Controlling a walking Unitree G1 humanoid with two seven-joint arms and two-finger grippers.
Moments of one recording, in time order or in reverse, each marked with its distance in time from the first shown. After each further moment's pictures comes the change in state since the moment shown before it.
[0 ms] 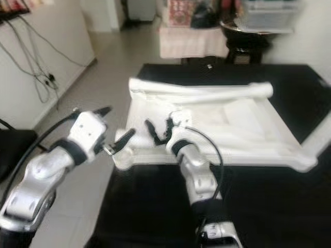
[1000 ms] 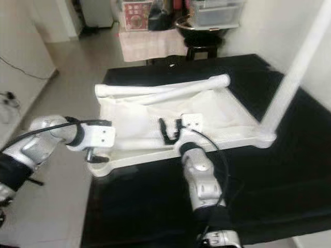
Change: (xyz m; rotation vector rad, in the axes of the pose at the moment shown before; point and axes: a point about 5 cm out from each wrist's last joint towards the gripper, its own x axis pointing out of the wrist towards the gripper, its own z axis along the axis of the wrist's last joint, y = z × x) left arm 0.031 0.050 -0.059 0.472 0.601 -0.660; right arm -0.004 -0.011 0.009 -0.049 -0.044 -0.155
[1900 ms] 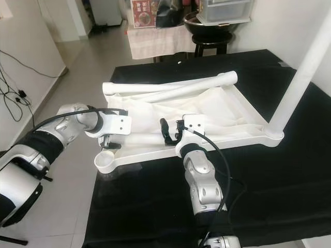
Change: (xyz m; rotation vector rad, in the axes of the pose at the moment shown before) left arm 0.032 0.039 0.017 0.025 0.053 0.069; right arm -0.008 0.006 0.003 -0.002 -0.009 0.011
